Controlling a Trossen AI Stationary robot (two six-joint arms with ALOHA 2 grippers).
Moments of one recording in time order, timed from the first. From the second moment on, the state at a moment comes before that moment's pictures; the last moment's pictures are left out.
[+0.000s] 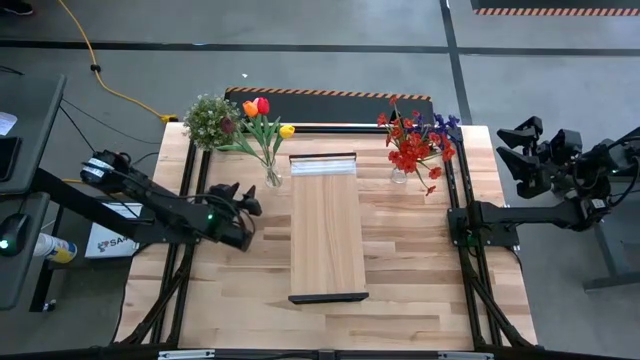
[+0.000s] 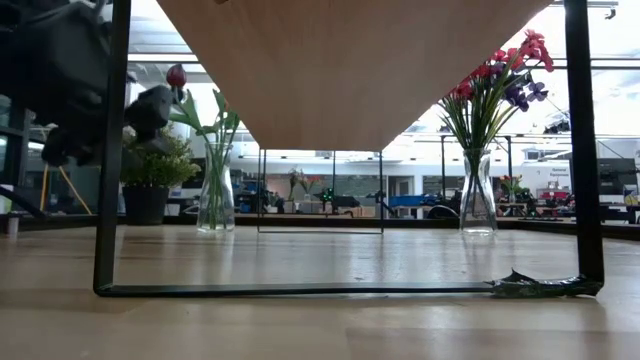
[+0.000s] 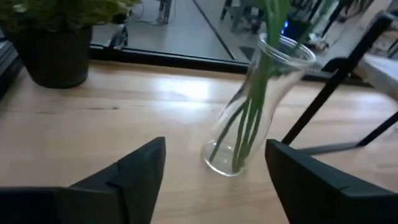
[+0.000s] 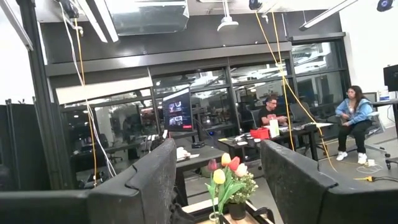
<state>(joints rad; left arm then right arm) -0.36 1.24 0.45 -0.66 -1.24 -1.79 -0.04 0.18 0.97 -0.44 0.24 0.10</state>
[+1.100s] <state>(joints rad) -0.33 1.24 0.45 -0.18 -1.24 -1.13 -0.04 0.18 0.97 -0.44 0.28 0.13</state>
